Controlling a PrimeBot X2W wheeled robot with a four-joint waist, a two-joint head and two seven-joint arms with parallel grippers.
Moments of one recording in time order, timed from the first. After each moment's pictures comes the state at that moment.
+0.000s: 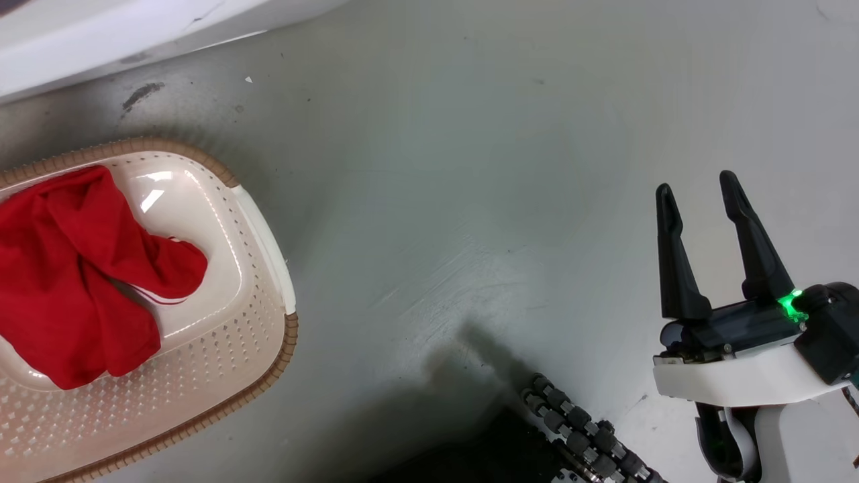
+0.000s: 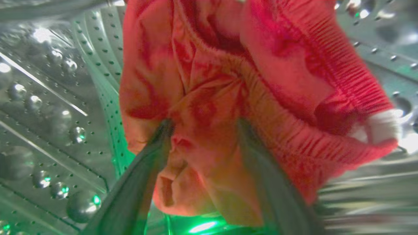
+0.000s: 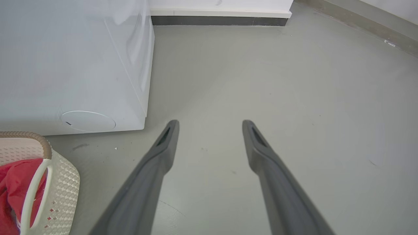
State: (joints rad) left arm -1.74 0.59 -0.50 0.92 -0.57 -0.13 0.60; right arm -0.16 -0.05 0.09 -0.13 0.18 0.13 -0.26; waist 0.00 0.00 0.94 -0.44
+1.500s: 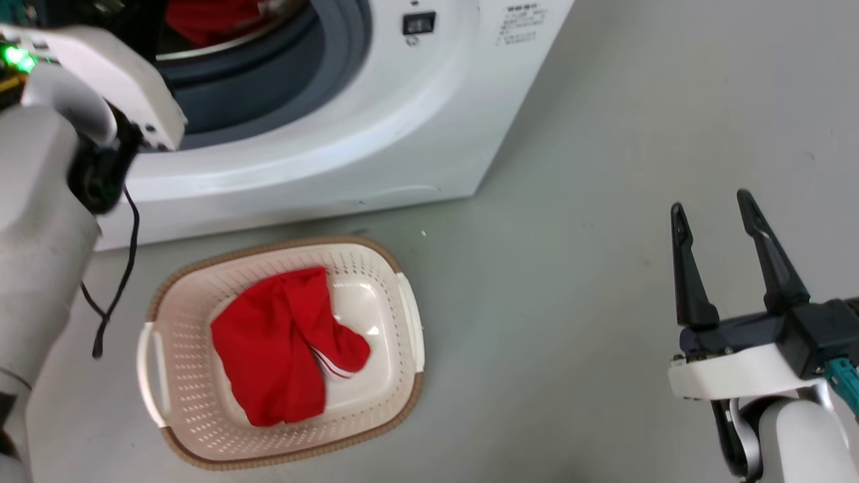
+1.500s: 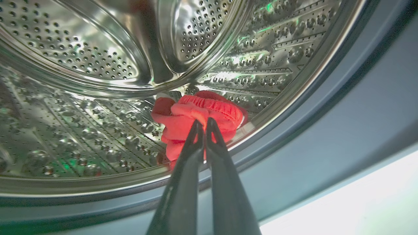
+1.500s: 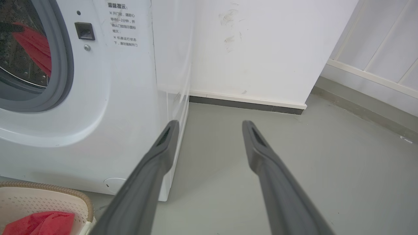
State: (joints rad) left arm -1.17 0.57 -0.81 0.82 -0.93 -0.13 -0.11; right arm -0.17 -0.05 0.00 -0.04 -0.05 0.13 -0.26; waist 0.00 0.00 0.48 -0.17
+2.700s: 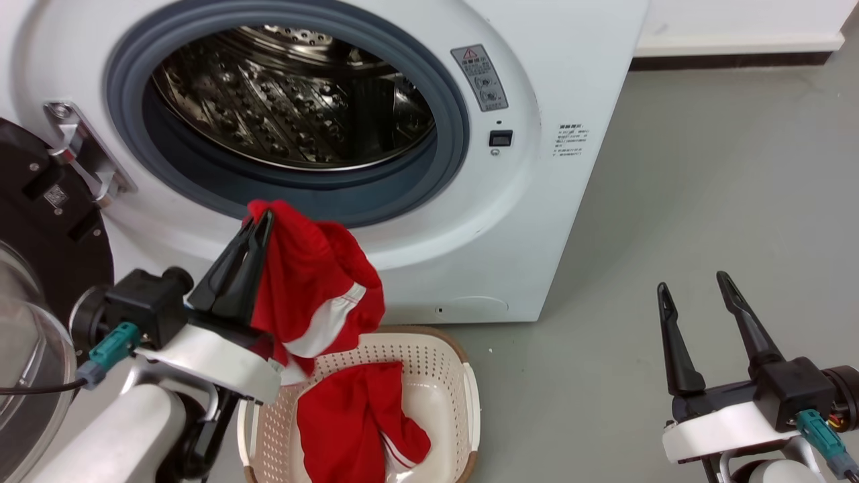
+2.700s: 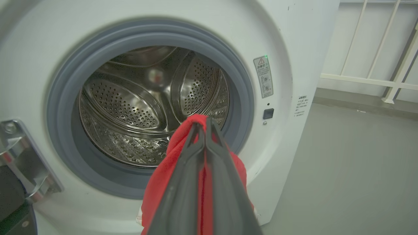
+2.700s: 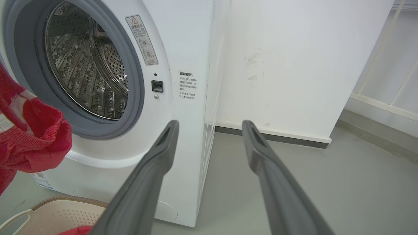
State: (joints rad) left arm -0.37 0.68 -0.61 -0.09 -0.71 0.21 -0.24; right arm -0.02 -0.05 0.00 0.02 -0.06 0.13 -0.26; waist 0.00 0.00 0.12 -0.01
